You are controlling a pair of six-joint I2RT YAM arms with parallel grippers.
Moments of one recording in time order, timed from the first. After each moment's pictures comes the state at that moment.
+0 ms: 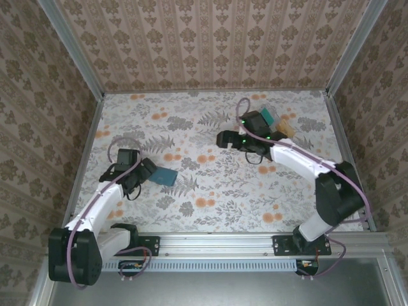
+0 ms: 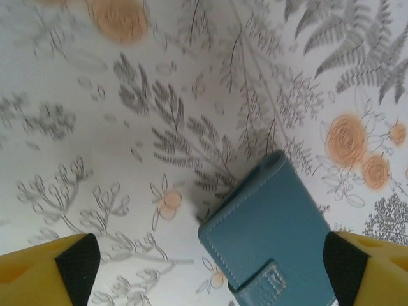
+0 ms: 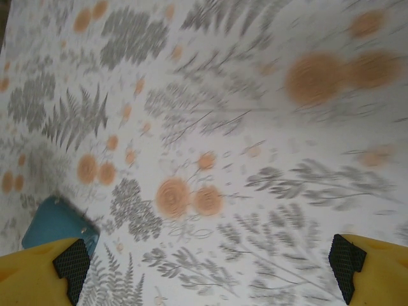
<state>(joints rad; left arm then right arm) -0.19 1.05 0.56 -0.53 -0.02 -0.85 0.48 1.61 1.12 -0.32 -0.17 0.56</state>
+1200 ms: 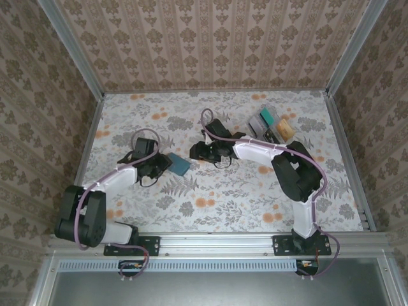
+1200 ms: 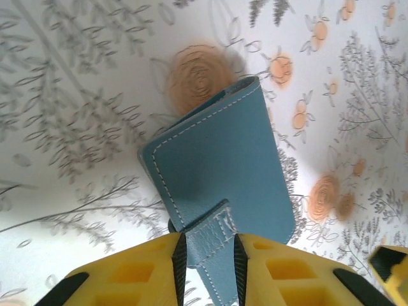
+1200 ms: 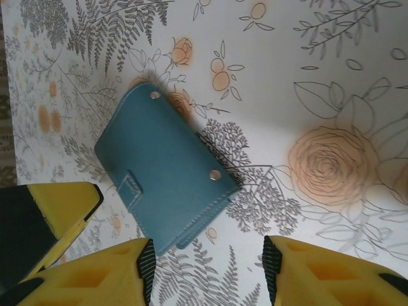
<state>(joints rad) -0.31 1.38 0.67 -0.25 0.23 -0.94 0.66 1.99 1.37 -0.29 -0.35 0.78</state>
